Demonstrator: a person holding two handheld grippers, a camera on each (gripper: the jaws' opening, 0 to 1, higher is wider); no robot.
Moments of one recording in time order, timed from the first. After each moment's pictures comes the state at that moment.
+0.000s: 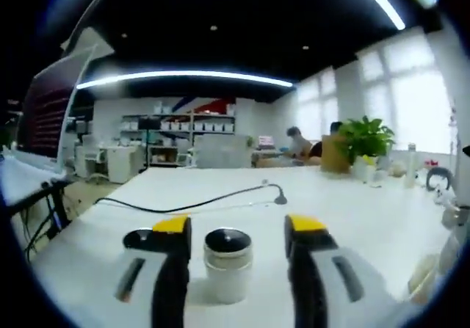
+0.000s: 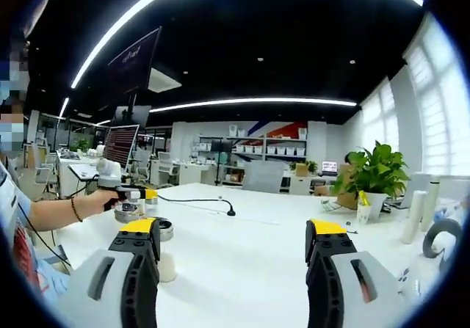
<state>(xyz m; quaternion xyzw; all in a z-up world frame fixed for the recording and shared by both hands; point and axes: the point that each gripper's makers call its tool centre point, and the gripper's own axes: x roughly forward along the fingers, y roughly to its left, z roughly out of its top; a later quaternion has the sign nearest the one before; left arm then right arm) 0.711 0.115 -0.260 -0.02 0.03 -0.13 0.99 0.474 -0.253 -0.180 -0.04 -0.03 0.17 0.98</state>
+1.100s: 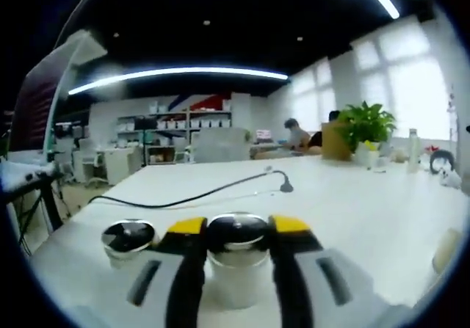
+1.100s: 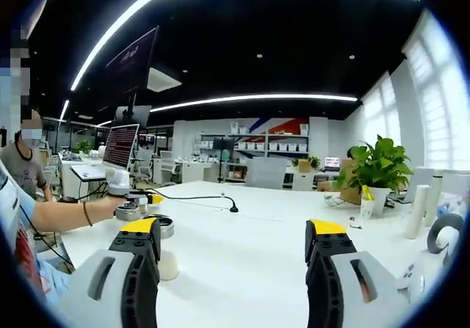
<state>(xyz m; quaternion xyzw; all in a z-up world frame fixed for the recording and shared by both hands) 0.728 0.115 -0.286 0.01 0.03 -0.14 0.99 0.478 -0.250 -0.189 -0.03 -0.02 0.19 0.98</state>
